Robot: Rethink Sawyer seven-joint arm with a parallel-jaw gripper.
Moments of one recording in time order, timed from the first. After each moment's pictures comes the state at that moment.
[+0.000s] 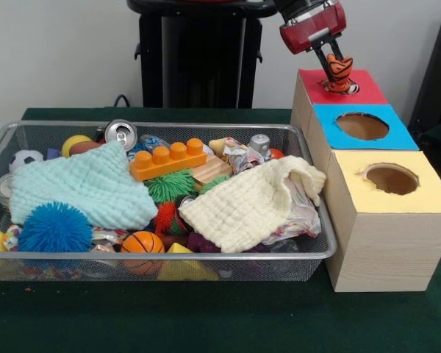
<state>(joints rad) -0.58 -0.58 0.48 2.52 -0.35 -0.73 1.70</state>
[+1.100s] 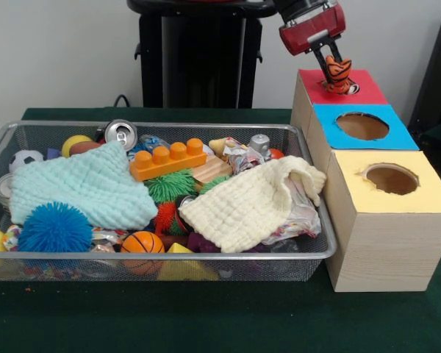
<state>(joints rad) -0.58 -0.58 0.48 2.52 -0.33 -0.73 1.71</state>
